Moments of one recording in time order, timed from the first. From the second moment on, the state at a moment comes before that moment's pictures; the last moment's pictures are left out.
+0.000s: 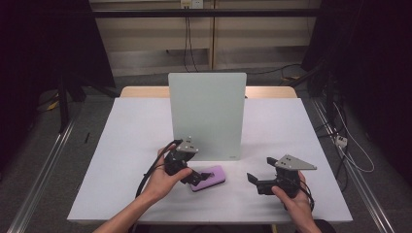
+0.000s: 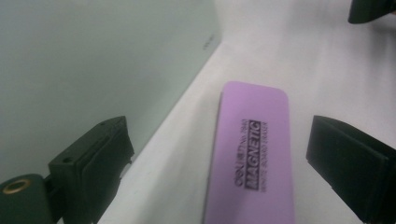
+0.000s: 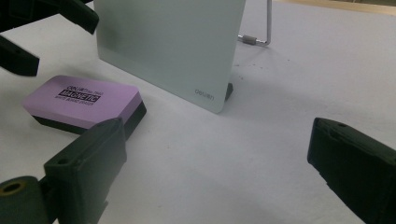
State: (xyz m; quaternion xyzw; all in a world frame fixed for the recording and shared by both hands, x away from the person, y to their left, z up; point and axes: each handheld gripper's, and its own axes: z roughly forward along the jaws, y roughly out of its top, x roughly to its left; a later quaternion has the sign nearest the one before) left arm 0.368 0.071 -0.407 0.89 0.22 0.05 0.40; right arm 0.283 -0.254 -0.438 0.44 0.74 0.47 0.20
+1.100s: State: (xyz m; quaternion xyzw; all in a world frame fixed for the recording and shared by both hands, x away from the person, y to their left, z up) left arm 0.316 0.227 -0.423 0.76 0.39 0.18 0.49; right arm 0.282 -0.254 -0.438 0.45 0.73 0.47 0.21
